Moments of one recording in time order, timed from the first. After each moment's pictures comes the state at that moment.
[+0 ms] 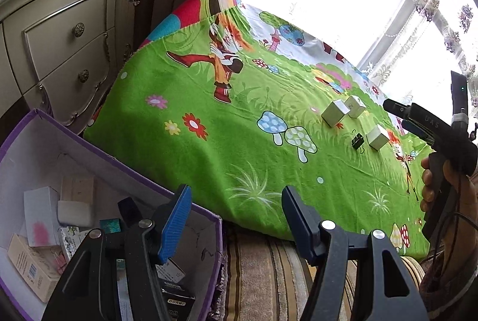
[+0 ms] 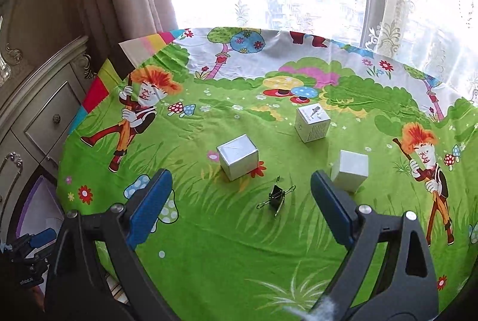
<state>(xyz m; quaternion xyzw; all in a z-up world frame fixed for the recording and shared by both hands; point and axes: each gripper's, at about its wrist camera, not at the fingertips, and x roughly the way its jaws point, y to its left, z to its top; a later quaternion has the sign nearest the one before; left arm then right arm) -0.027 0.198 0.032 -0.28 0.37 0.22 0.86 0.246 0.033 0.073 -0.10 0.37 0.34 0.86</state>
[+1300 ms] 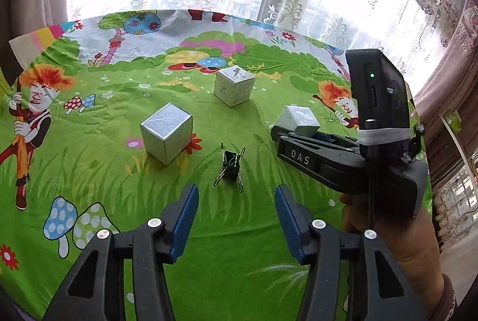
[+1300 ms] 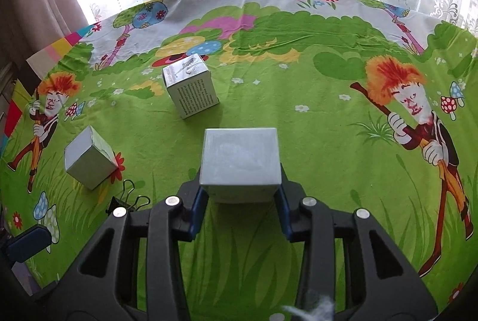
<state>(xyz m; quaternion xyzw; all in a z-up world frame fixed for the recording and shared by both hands) 0.212 0.080 0.023 -0.14 0.42 0.06 0.89 0.347 -0.021 -0.020 -0.05 0.43 0.25 0.86</state>
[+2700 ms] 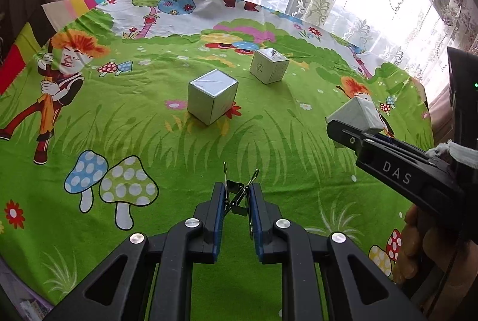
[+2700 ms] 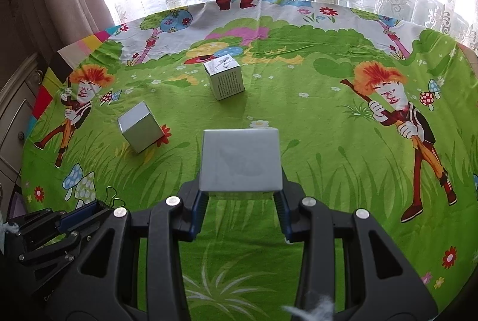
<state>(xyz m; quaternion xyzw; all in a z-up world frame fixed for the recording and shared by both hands) 0.161 0.098 0.015 -0.17 0.43 0.11 0.88 0.276 -0.035 0.022 -0.06 0.41 0.28 0.87</state>
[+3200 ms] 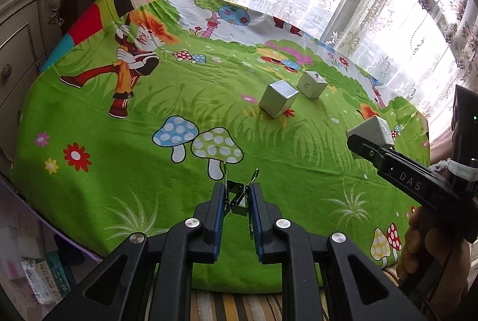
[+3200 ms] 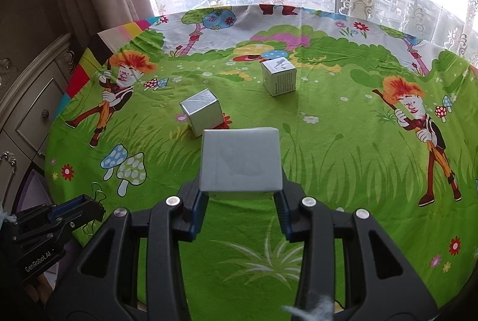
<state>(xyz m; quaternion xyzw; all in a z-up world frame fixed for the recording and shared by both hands) 0.069 0.146 0.030 -0.24 0.39 0.16 0.87 0.218 -0.008 0.039 -0.08 0.40 0.33 0.85</state>
